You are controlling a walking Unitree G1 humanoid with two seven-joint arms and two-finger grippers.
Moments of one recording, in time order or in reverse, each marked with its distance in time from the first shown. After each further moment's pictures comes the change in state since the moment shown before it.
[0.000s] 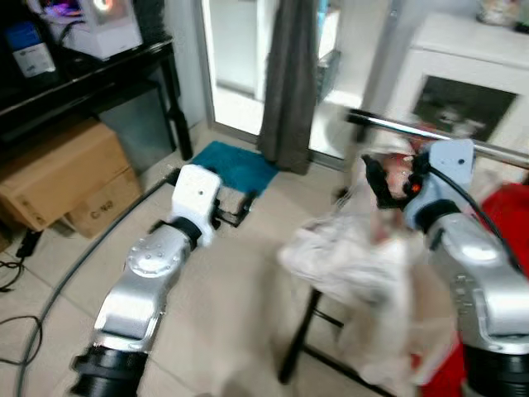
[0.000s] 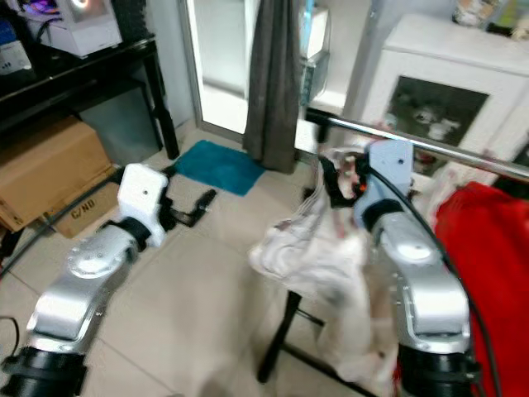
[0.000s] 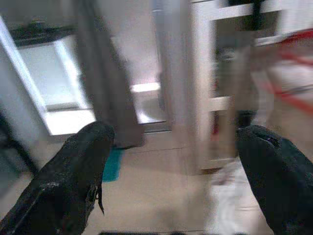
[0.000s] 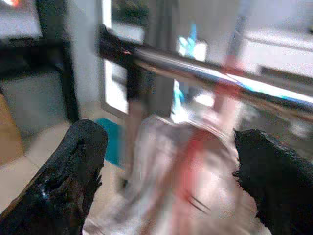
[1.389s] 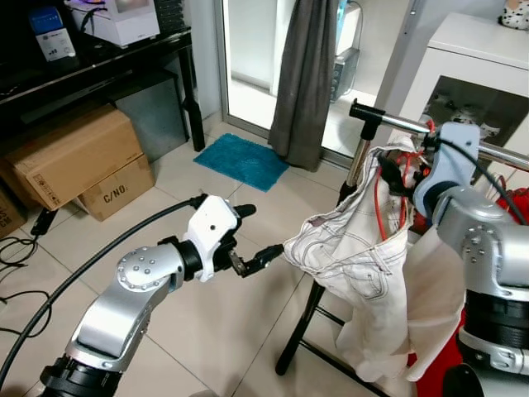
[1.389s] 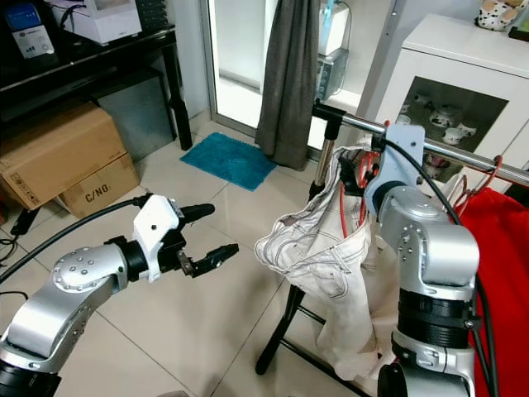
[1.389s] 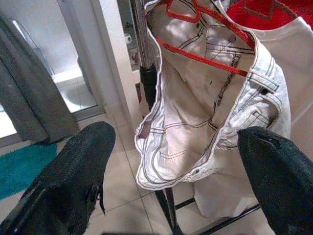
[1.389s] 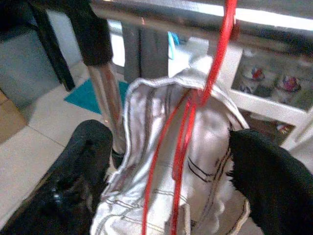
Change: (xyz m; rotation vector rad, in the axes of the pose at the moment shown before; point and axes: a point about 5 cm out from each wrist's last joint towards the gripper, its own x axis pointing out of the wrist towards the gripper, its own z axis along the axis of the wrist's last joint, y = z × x) left arm -0.026 -0.014 -0.008 0.064 0.078 -0.445; right arm 0.031 -0.019 0.001 0.158 0.245 -0.134
